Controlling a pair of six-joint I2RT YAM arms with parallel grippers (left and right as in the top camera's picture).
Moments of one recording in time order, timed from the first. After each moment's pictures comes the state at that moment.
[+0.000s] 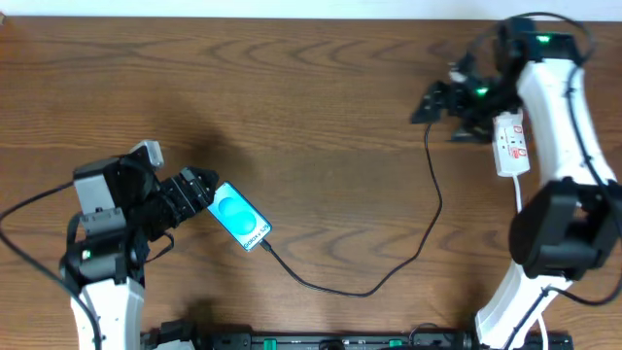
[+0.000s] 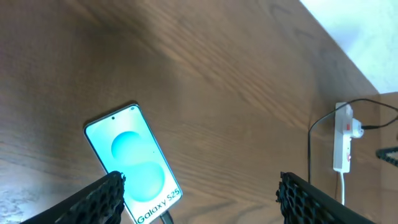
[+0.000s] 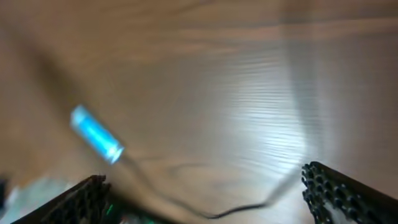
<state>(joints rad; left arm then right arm) 0.23 0.94 0.81 -0.75 0.52 -0.38 -0.07 2.01 1.89 -1.43 -0.48 0.12</state>
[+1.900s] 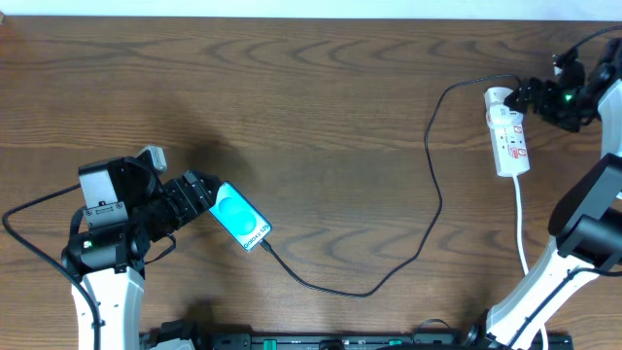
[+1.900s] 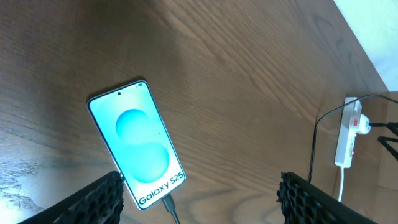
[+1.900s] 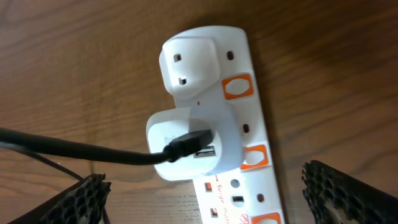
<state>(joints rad) 0.23 0.99 0.81 -0.80 0.52 -0.41 -0.44 2.19 1.87 -0.96 -0.42 -0.14</state>
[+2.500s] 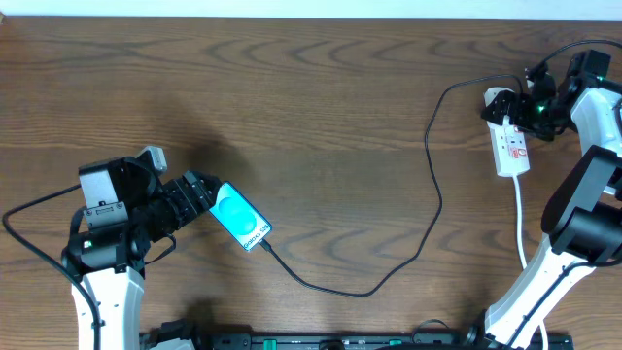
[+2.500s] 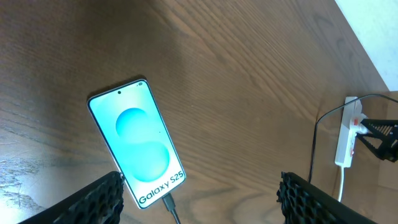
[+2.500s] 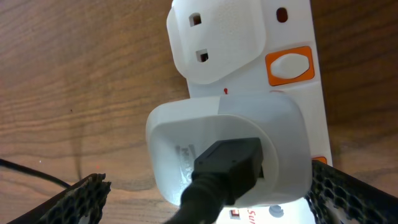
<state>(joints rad) 0.23 0.99 0.81 -0.80 0.52 -0.41 -0.38 2.20 1.73 -0.85 -0.41 -0.12</state>
